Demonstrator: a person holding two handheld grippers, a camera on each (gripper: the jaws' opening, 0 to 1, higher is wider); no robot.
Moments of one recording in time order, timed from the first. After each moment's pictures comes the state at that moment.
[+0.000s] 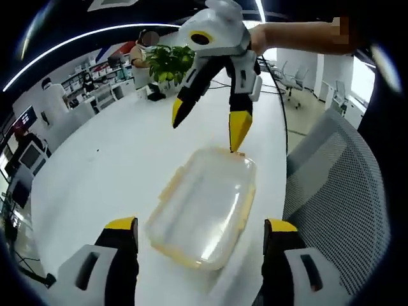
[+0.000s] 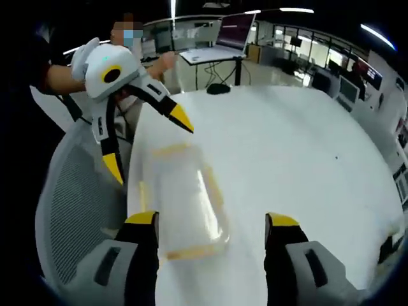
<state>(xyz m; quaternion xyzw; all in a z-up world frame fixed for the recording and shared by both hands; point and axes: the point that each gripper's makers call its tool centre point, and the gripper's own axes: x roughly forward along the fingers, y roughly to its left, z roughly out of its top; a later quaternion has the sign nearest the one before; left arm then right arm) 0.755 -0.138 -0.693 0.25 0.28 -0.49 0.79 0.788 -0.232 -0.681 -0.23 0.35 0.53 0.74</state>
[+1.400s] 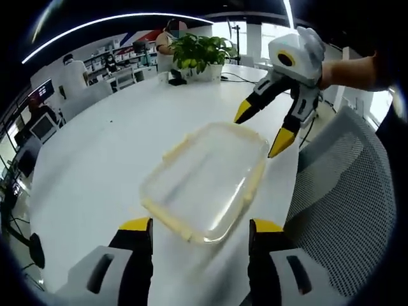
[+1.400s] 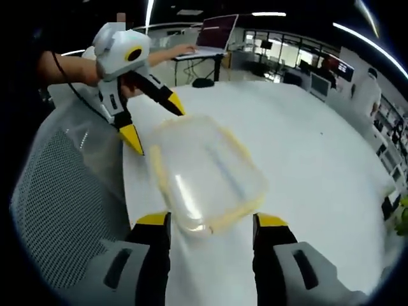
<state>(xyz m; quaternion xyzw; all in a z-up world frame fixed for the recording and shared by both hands) 0.744 -0.117 -0.733 0.21 0.32 -0.43 0.82 0.736 -0.249 -0.734 -0.23 0.32 0.45 0.80</state>
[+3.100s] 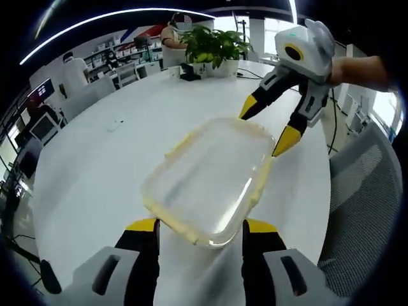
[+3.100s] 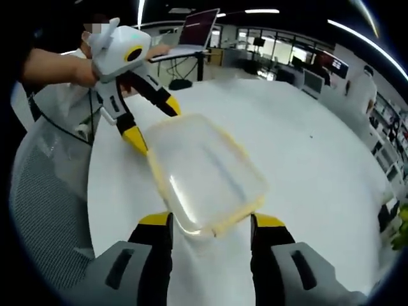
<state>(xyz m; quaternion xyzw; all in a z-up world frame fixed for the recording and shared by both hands) 0.841 -0.112 -0.733 0.22 0.33 -0.42 0.82 0.829 -0.241 -0.729 -0.22 0.33 0.43 0.81</state>
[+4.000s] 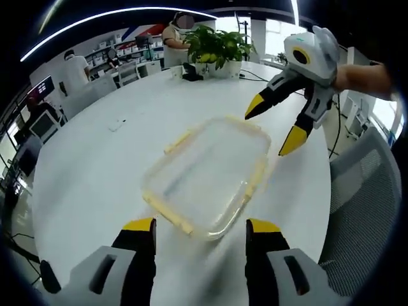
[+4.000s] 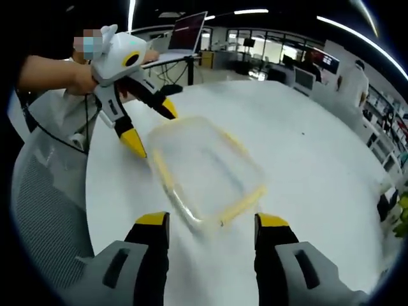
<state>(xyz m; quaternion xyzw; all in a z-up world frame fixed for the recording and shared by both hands) 0.841 -0.104 -0.727 0.21 0.33 -0.42 0.82 0.820 -0.252 -0.721 -0.19 0.32 0.41 0.83</state>
